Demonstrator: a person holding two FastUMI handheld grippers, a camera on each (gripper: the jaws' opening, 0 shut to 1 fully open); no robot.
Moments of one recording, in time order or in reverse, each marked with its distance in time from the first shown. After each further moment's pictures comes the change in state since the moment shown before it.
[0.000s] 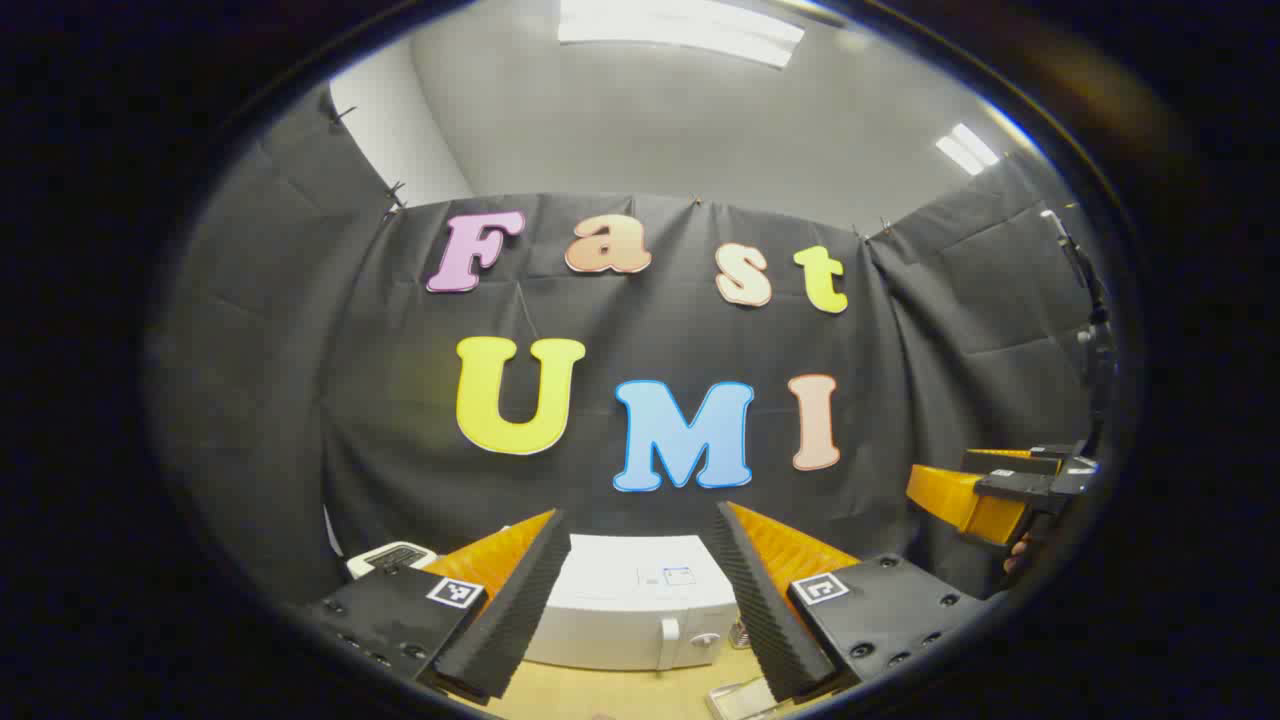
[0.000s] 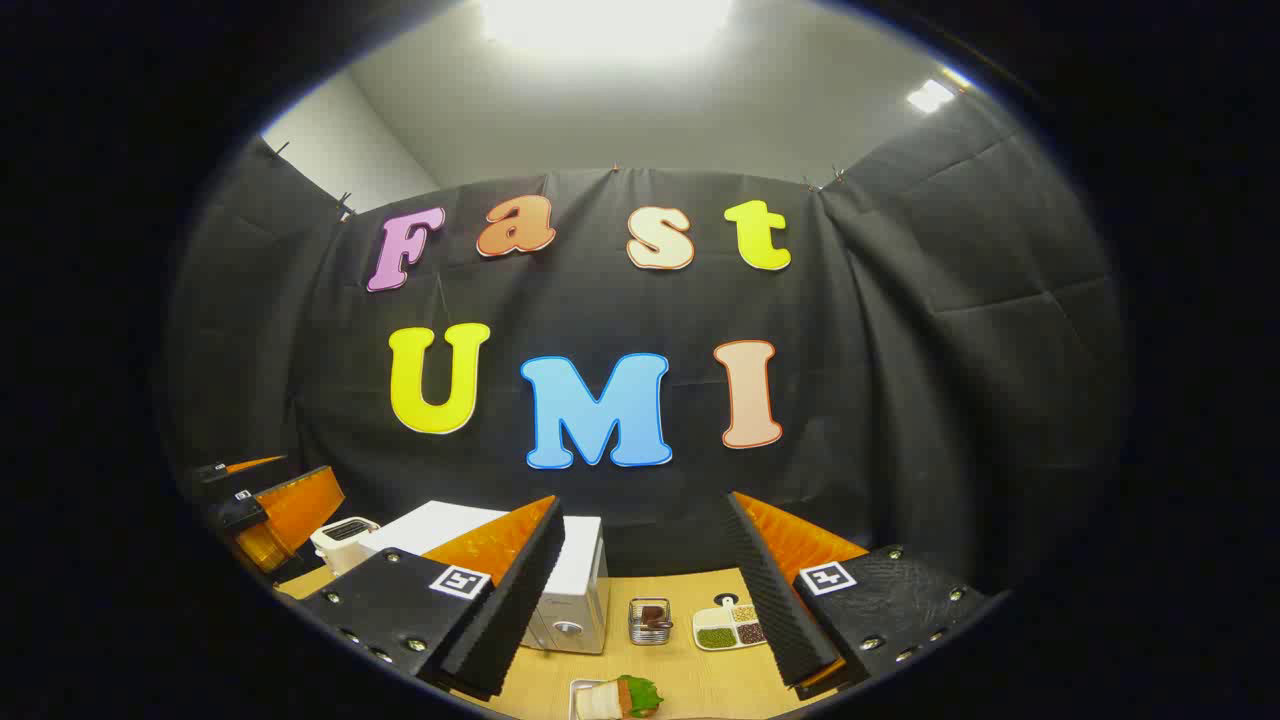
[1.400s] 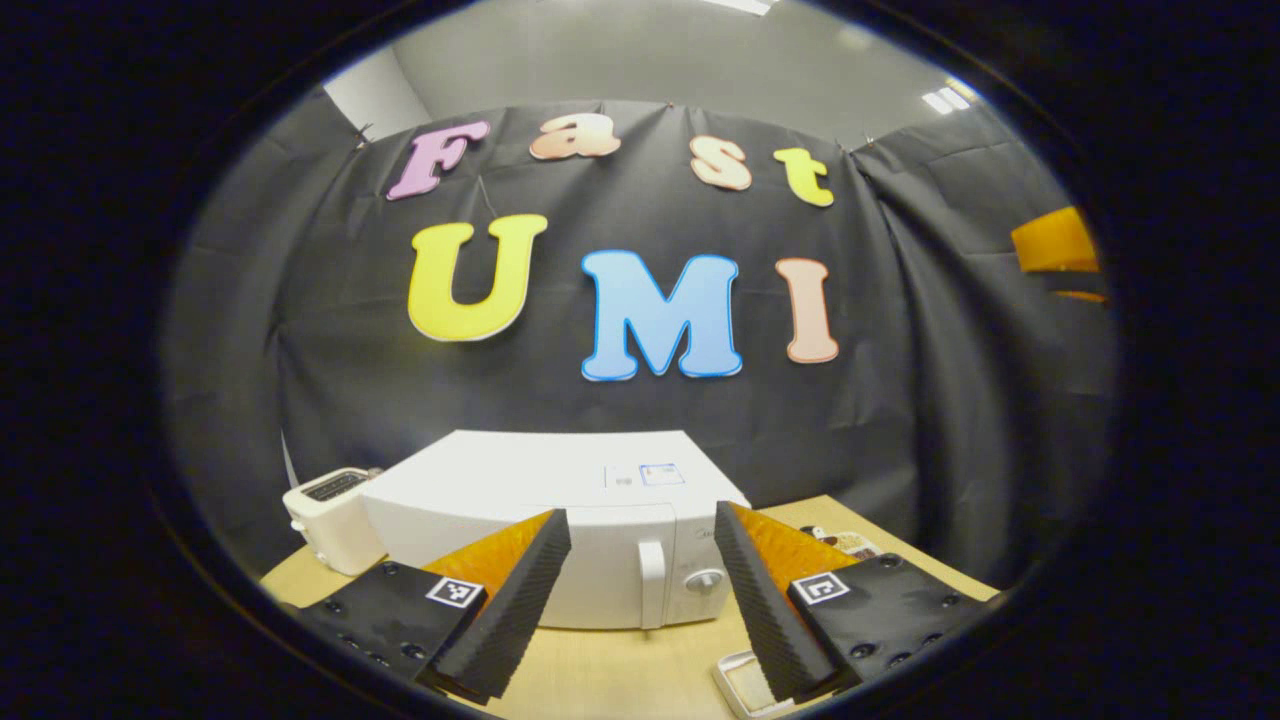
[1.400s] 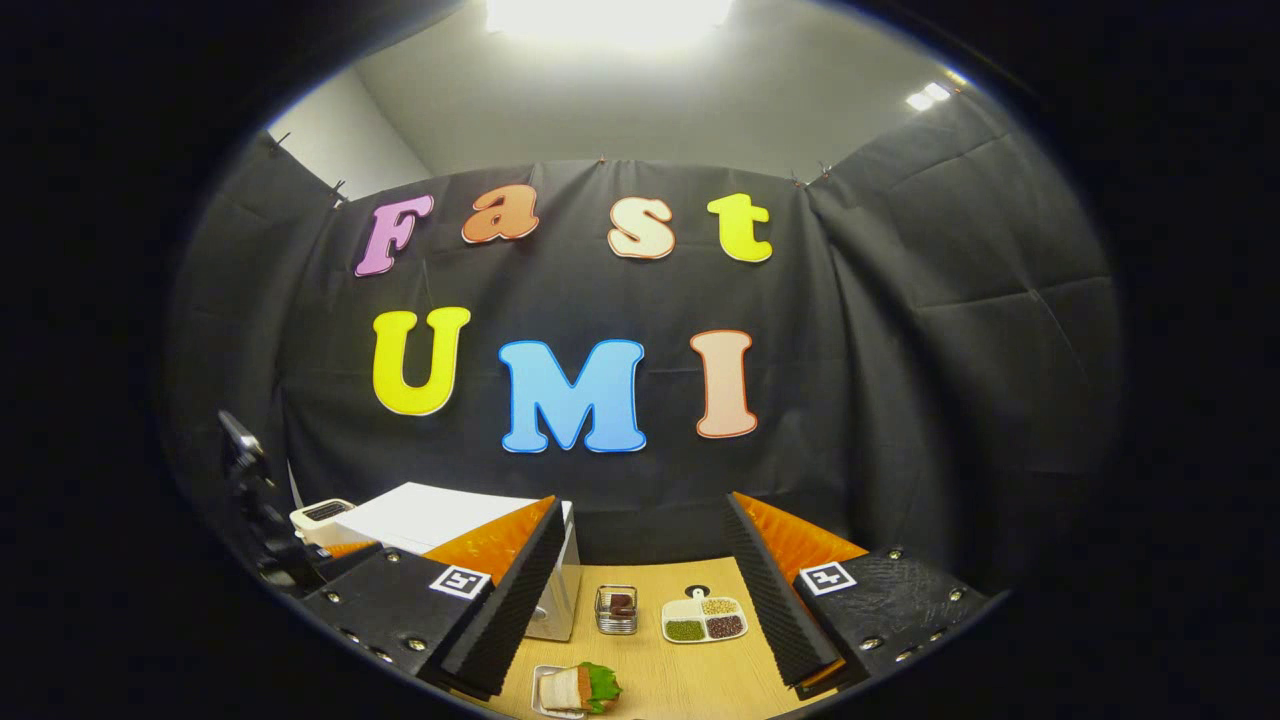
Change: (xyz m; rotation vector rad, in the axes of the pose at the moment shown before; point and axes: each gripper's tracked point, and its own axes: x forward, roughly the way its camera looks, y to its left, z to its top) left arm 0.075 -0.039 -0.231 0.018 0.255 -0.047; right arm -0.010 -0.047 -0.013 -0.006 0.011 -0.062
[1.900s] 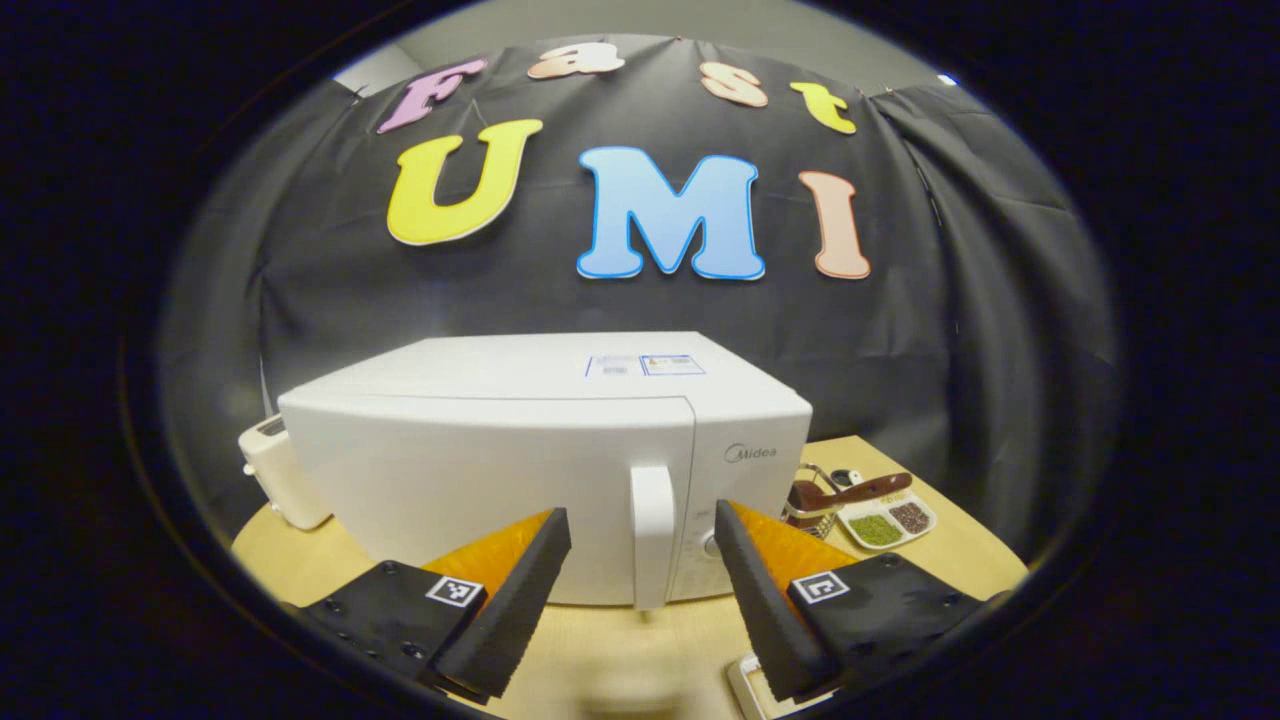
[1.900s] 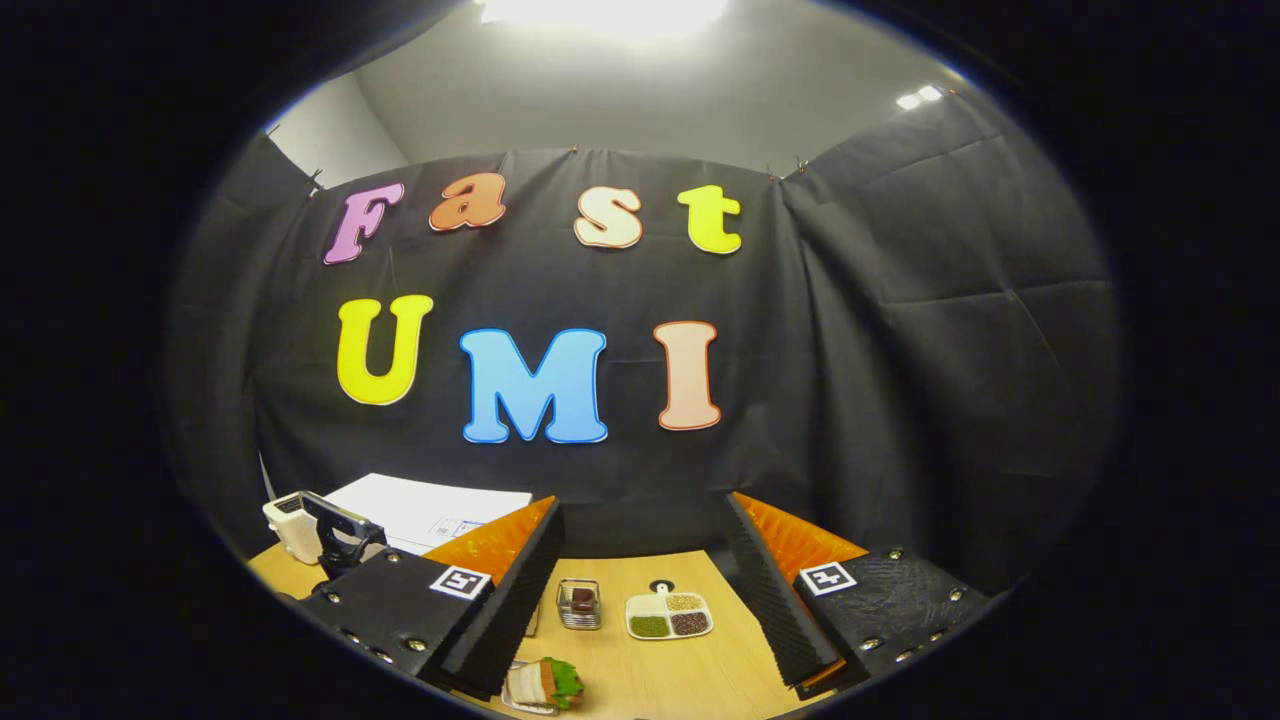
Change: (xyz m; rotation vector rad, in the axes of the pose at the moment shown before) left arm 0.093 -0.007 -0.106 -0.003 0.169 0.025; right arm 0.006 -0.039 -0.012 -0.040 0.049 -0.089
